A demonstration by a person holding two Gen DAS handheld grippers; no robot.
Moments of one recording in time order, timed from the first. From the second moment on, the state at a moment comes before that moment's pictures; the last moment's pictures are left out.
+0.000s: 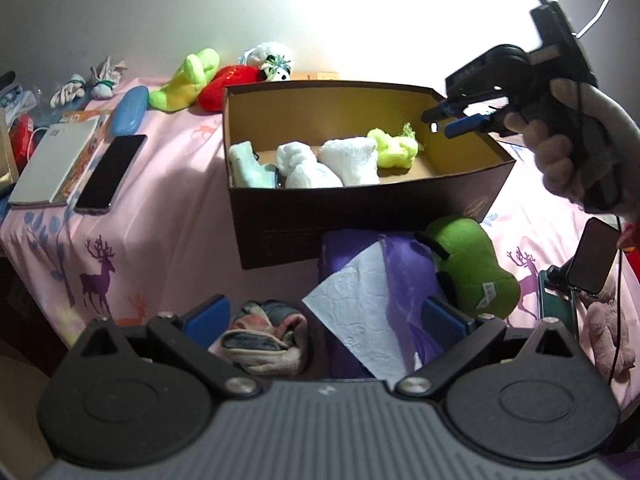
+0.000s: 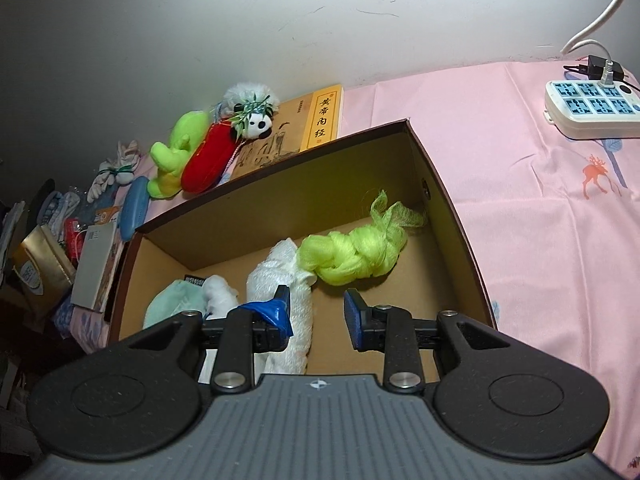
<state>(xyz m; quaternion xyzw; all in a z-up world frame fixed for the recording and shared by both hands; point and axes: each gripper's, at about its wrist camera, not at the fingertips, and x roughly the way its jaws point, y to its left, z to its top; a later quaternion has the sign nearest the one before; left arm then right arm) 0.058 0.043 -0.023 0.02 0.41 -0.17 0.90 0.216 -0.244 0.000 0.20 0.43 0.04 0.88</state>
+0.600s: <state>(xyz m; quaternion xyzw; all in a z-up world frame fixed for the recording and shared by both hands) 0.051 0.027 -0.027 -0.01 0.45 -0.09 0.89 0.074 -0.253 -0.002 0.17 0.42 0.09 0.89</state>
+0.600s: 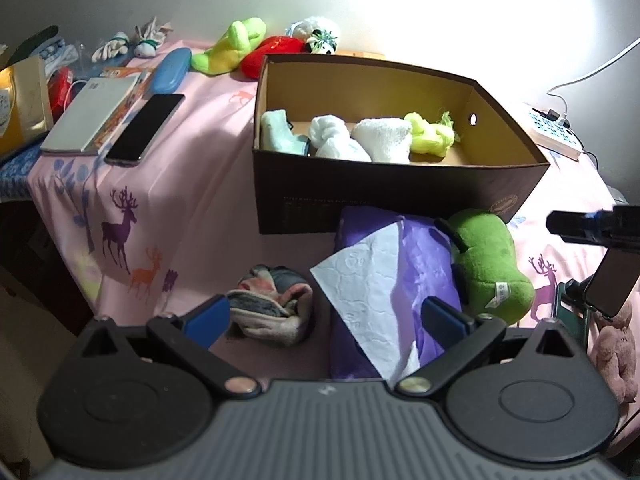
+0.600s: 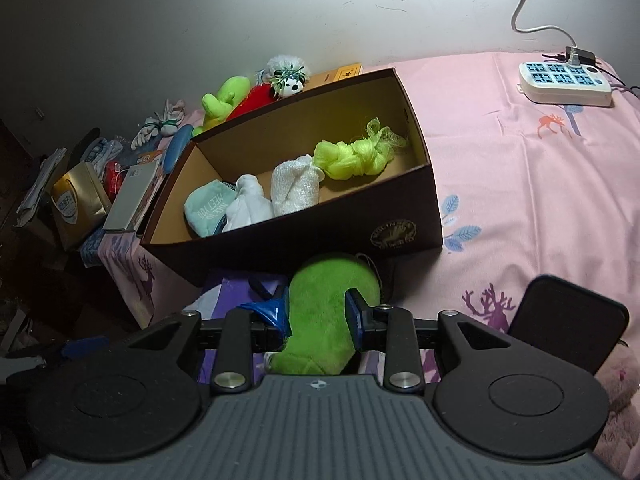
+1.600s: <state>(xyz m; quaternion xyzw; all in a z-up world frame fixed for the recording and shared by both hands) 0.020 0.034 -0.044 -0.03 0.47 0.05 0.88 0.017 -0.261 -0.053 0.18 0.50 0.11 0.84</state>
